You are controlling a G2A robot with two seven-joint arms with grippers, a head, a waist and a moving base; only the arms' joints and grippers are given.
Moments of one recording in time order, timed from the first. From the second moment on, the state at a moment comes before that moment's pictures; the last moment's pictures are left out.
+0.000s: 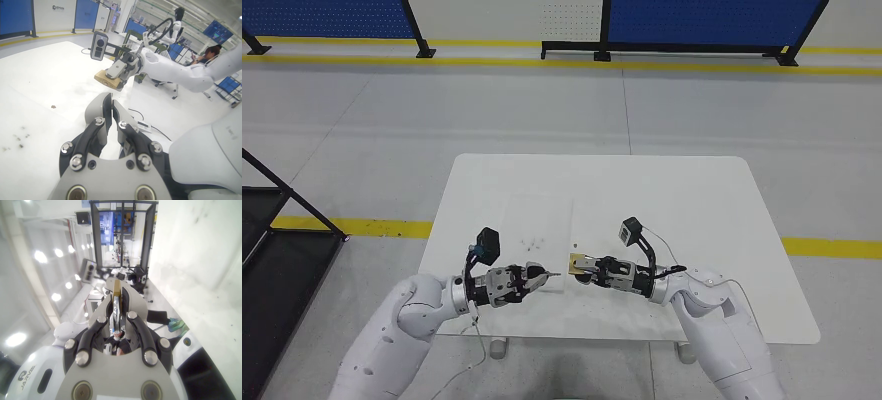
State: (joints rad) left arm 1.60 -1.04 -1.39 -1.65 0.65 -1.01 -0.32; right arm -1.29 -1.32 1.17 -1.43 0.32 -0.07 1.08
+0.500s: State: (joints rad) left arm 1.59 -1.02 -1.35 -1.61 0.79 -1.01 -0.16; right arm -1.29 -1.32 1.17 -1.43 0.32 -0.07 1.08
